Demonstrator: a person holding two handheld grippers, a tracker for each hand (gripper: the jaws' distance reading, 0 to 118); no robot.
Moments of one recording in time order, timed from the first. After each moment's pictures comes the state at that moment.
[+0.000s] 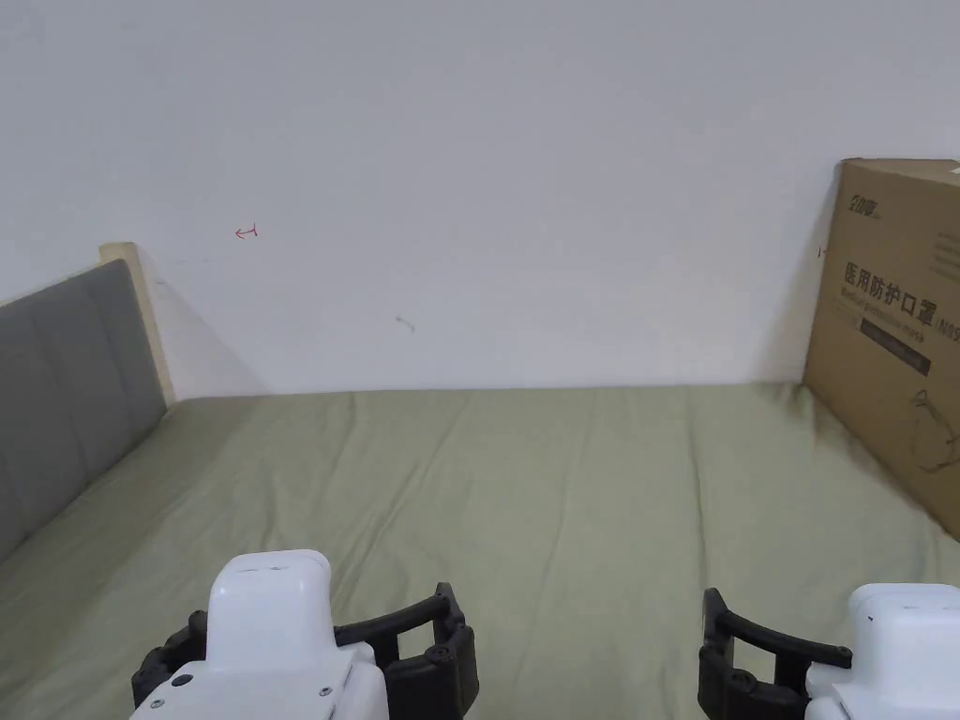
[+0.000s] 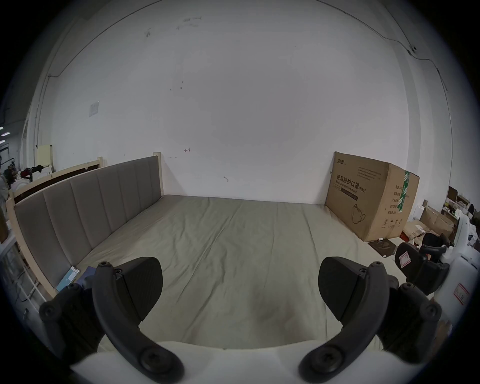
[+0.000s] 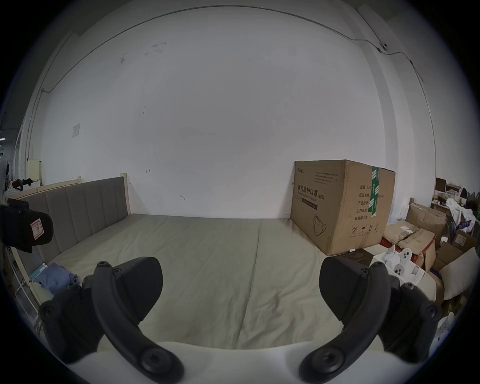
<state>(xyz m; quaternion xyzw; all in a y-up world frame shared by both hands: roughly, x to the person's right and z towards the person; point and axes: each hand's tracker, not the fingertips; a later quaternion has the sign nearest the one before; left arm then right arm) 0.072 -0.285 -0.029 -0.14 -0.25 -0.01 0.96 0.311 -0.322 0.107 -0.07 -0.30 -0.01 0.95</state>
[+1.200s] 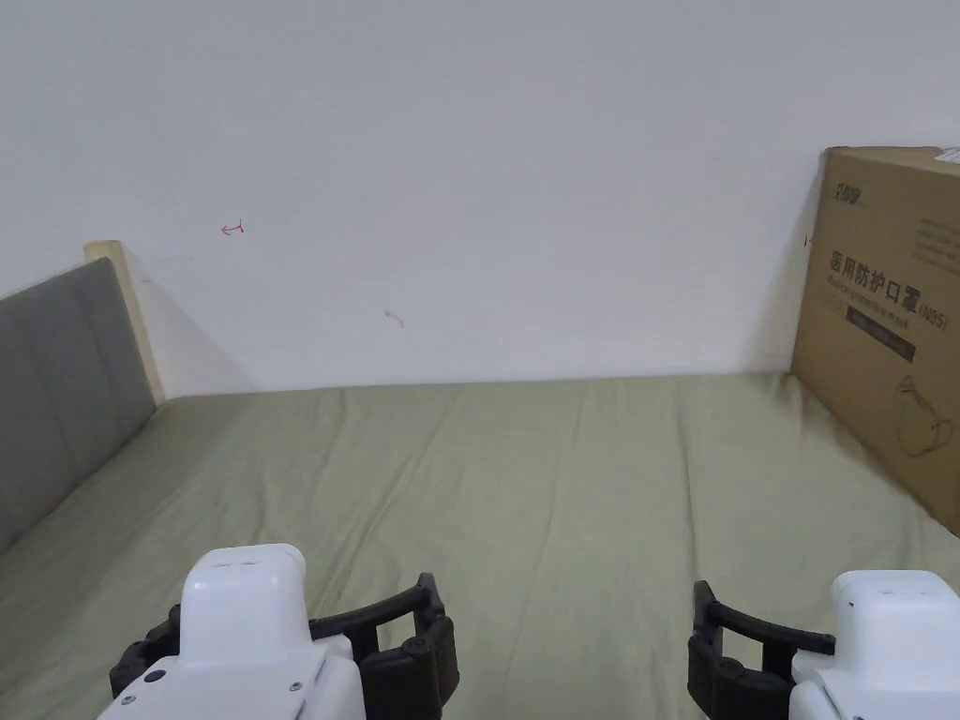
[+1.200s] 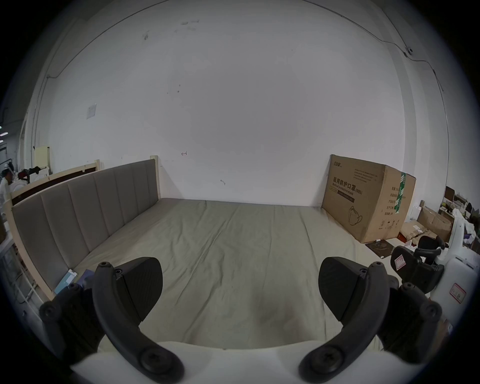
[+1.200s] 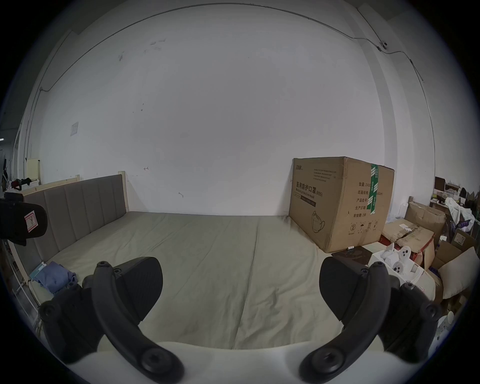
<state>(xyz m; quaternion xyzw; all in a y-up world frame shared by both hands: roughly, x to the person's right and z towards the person) 0.071 -0.285 -0.030 -0.13 -0.26 0.00 0.96 0.317 -0.326 0.107 -0.08 -0.30 -0.01 0.95</state>
